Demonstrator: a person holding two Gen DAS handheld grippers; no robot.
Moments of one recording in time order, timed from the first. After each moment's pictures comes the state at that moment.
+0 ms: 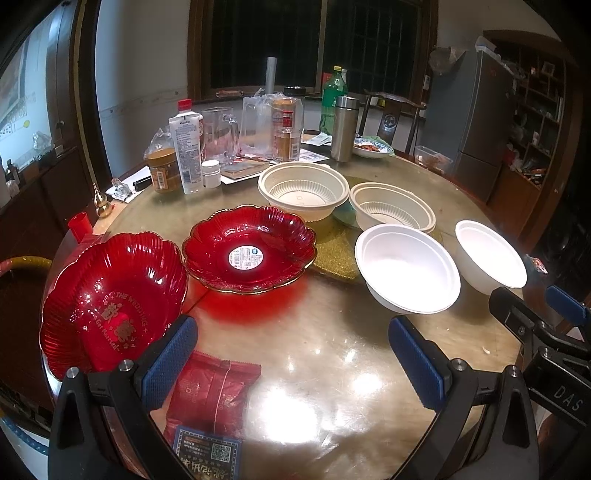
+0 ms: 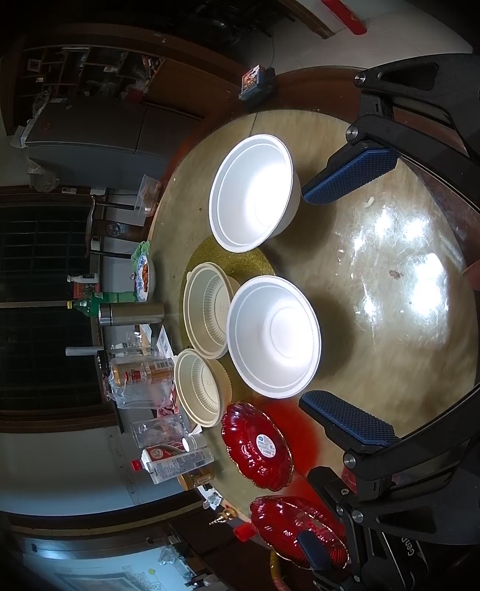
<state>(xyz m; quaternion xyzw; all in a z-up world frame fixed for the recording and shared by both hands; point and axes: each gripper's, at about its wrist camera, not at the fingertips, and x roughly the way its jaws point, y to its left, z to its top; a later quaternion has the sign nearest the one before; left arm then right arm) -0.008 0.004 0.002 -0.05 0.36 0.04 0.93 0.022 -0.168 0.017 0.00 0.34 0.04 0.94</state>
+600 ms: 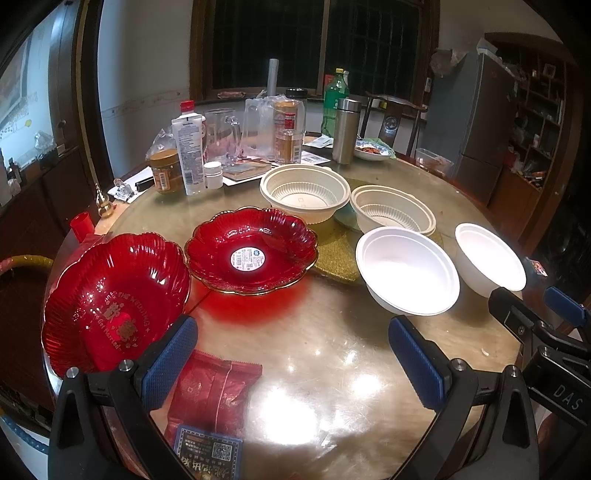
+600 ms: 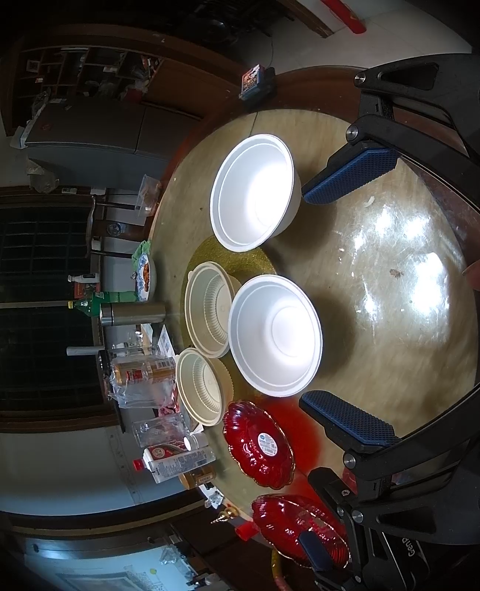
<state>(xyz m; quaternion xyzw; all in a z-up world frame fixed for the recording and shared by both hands) -0.010 0.010 0.006 -0.05 0.36 0.04 0.93 0.021 -0.167 0.018 0.00 0.33 0.05 0.94</state>
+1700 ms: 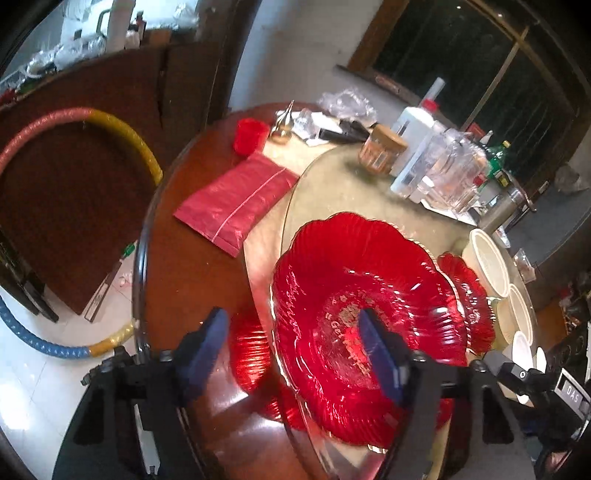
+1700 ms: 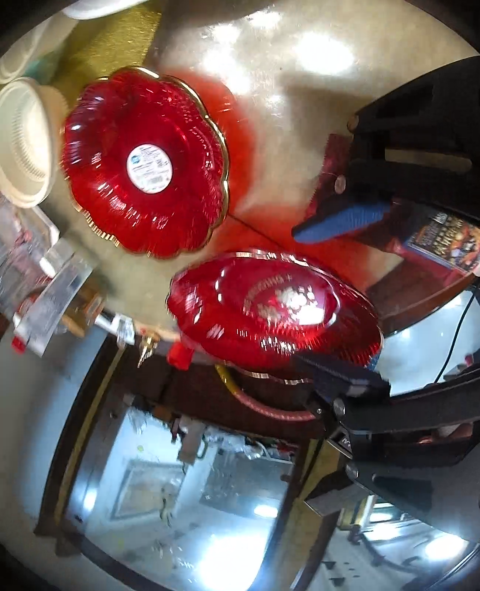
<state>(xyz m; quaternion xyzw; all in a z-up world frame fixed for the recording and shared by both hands) -0.041 0.262 -0.040 -0.28 0.39 0.20 0.85 0.097 0.035 -0.066 0.25 0.56 0.37 0.70</state>
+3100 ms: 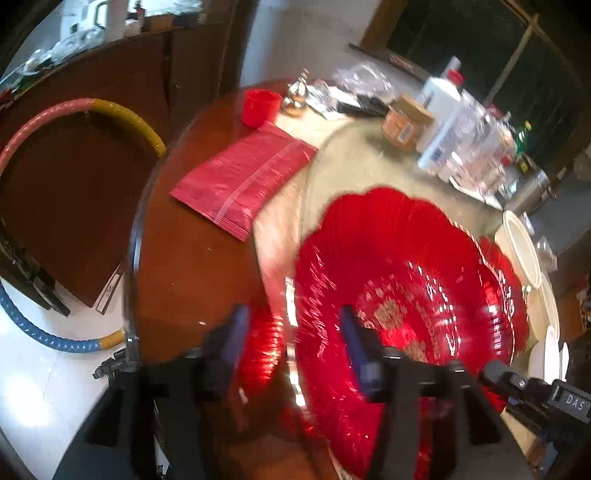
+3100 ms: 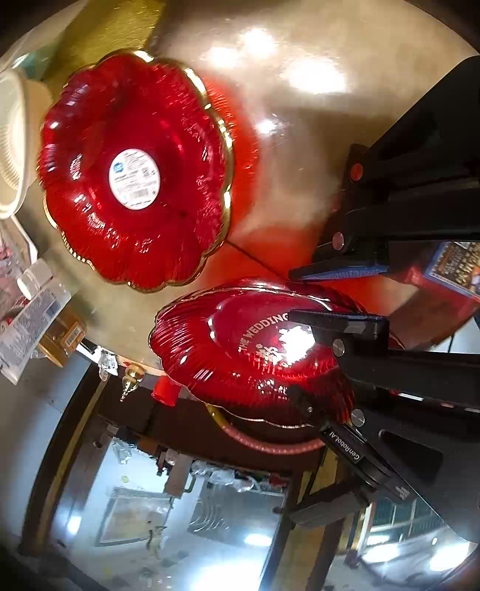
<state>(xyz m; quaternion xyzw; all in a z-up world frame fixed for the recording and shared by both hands) -0.034 0.270 -0.066 -0.27 0.41 0.22 0.84 0.116 0.052 -0.092 0.21 0.59 0.34 0.71</state>
